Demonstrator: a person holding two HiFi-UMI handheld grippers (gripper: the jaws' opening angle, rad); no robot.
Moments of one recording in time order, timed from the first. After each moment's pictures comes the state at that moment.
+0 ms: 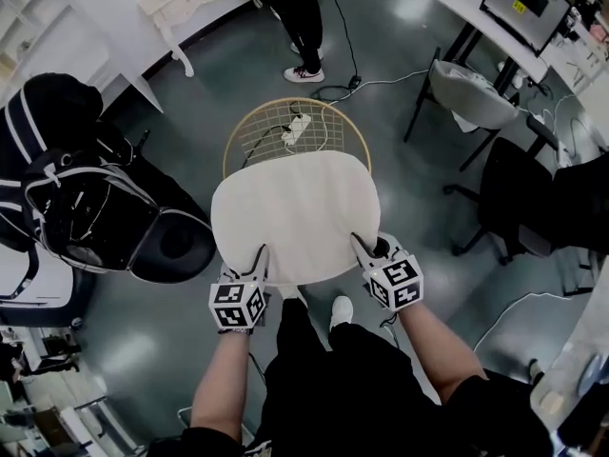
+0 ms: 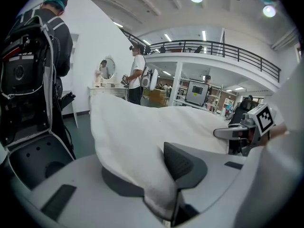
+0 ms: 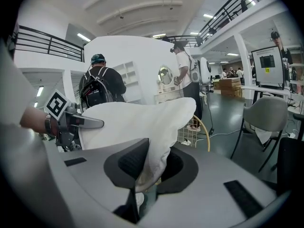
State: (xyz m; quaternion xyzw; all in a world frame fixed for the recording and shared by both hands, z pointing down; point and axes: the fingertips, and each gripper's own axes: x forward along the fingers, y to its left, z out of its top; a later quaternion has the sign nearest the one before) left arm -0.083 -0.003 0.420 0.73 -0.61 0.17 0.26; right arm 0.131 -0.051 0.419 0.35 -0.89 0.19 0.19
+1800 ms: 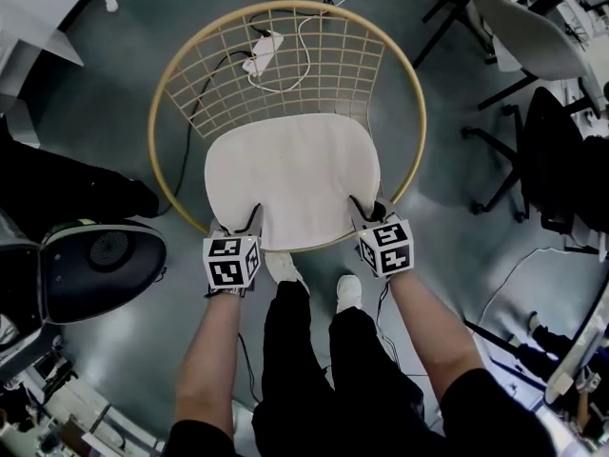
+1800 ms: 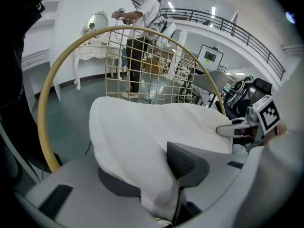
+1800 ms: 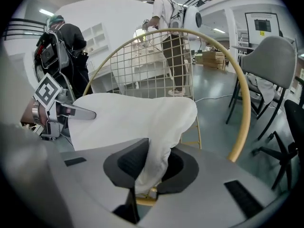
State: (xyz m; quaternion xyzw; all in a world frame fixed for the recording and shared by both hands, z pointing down) left arm -0.166 -0.181 0.807 0.73 -0.52 0.28 0.35; right arm 0.058 -0.198 0.804 0.43 -0.80 0.28 0.32
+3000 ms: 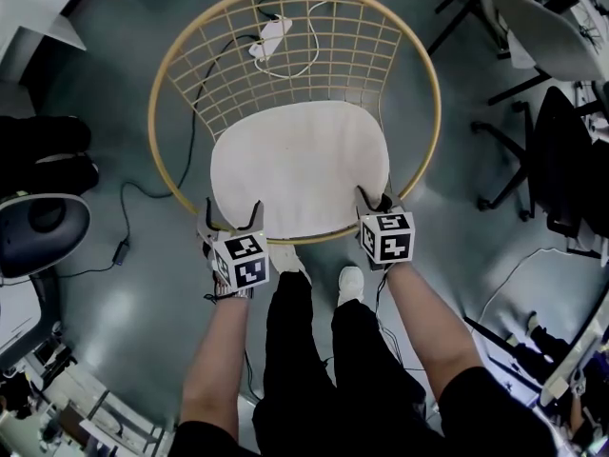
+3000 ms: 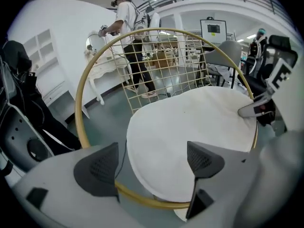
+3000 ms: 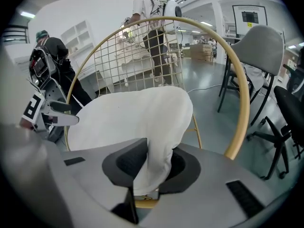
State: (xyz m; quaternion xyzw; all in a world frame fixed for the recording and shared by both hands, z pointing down) left arm -0.209 -0.169 0.811 0.64 -0.61 0.40 0.25; right arm 0.068 -0.201 0.837 0.48 -0.75 0.33 0.33
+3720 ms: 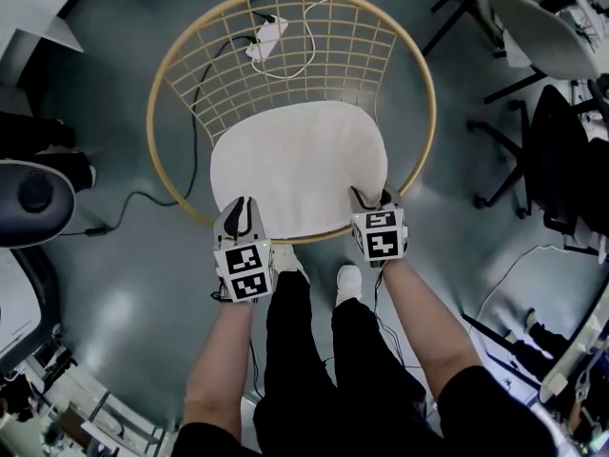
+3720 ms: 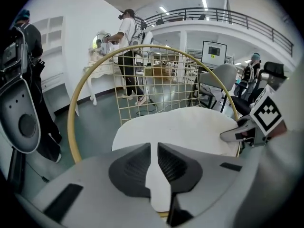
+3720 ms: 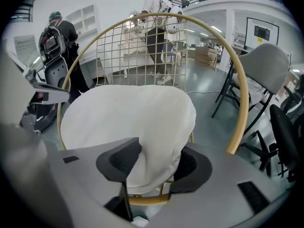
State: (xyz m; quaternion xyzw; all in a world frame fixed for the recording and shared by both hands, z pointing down) left arm -0.173 -0.175 0.778 0.69 -0.60 0.31 0.27; right arm 0.073 -0.204 0.833 0.48 -0.73 0.28 0.40
